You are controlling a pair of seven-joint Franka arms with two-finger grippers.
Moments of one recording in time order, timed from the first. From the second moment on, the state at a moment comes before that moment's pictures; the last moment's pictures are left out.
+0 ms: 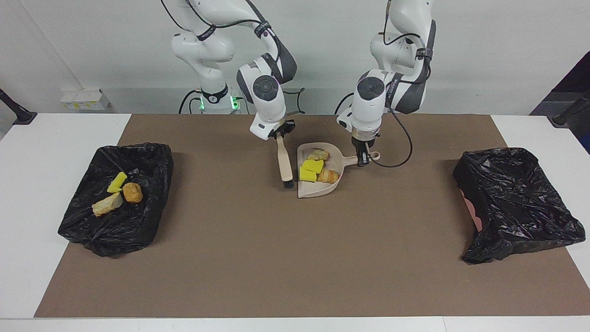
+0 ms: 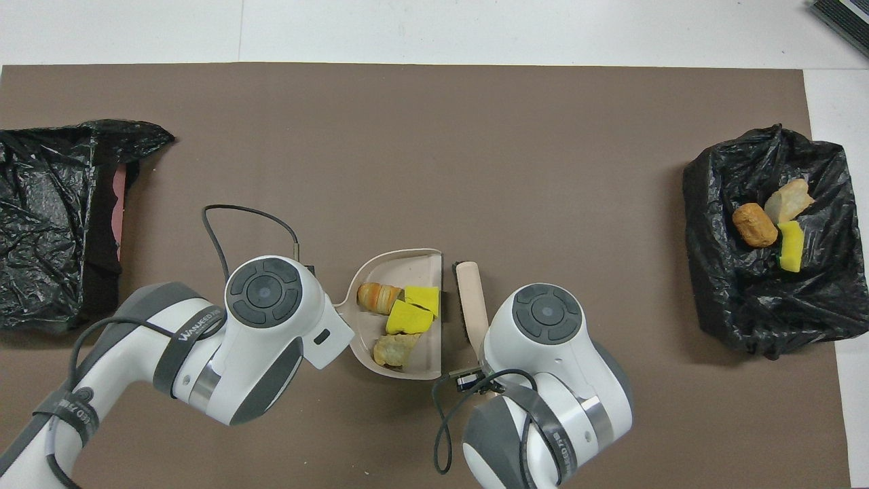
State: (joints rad) left arm -0.52 0.02 0.00 -2.23 0.10 2.17 1.08; right arm -0.12 0.04 0.72 -2.22 0.20 1.98 0.30
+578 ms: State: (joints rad) left arm -0.51 -0.04 0.22 -2.19 0.10 2.14 1.38; right arm -0.01 0.04 0.73 -2.22 0.20 1.98 0.46
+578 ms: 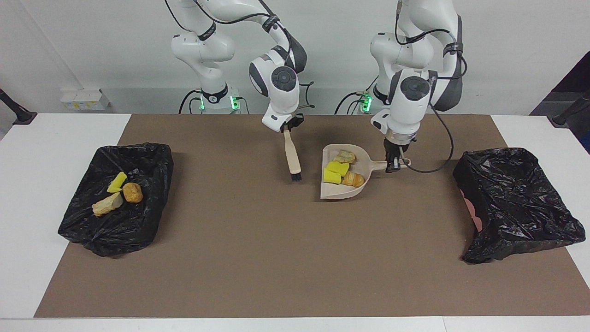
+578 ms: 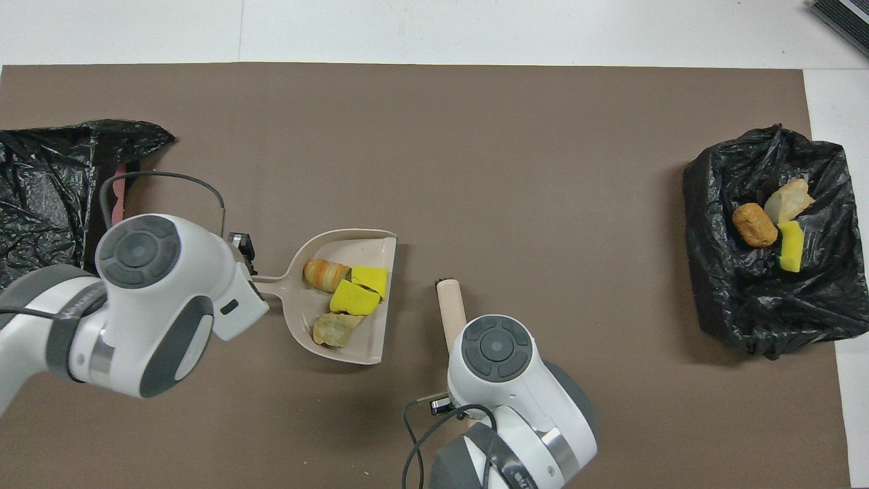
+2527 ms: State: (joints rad) left arm -0.20 0.32 0.72 -1.54 0.36 2.07 1.80; right arm 0.00 0.14 0.71 -1.81 0.07 1.71 0.68
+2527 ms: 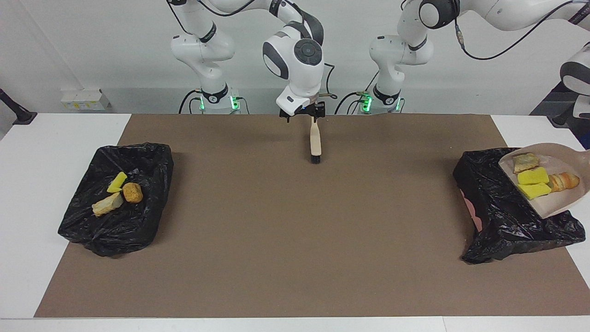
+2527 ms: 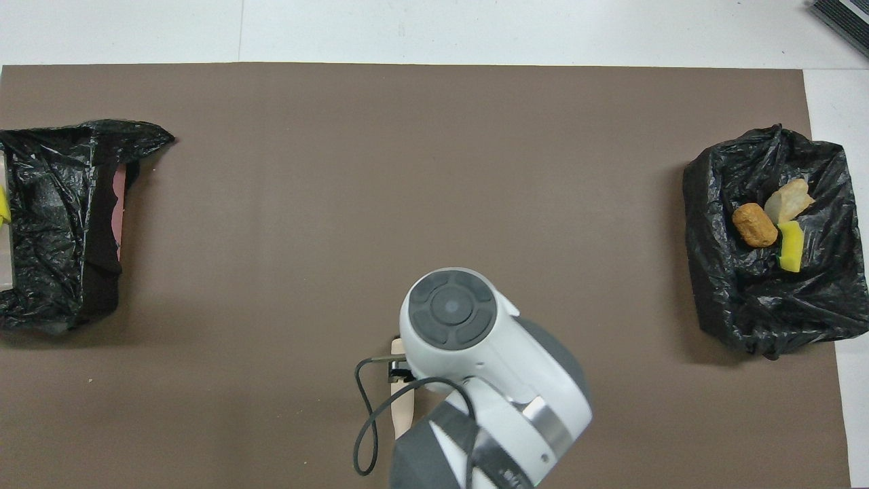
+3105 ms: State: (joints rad) left arm -0.26 0.32 0.72 -1.54 0.72 2.04 1.62; right arm -0.21 0.14 0.71 -1.57 -0.06 1.47 0.33
